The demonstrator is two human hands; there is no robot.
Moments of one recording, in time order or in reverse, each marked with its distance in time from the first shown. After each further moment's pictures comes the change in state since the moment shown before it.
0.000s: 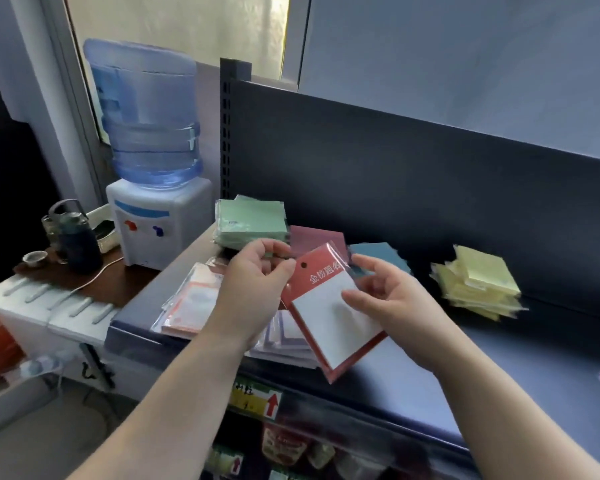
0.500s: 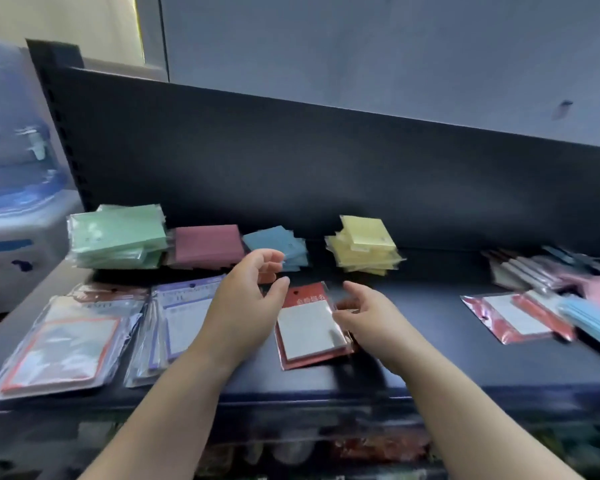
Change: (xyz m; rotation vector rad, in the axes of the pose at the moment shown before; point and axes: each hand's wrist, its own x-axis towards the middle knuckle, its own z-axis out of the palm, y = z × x) left_hand -0.015 -0.014 0.095 0.356 -0.344 0.282; right_hand -0.048 0.069 -0.062 -0.087 0.283 0.344
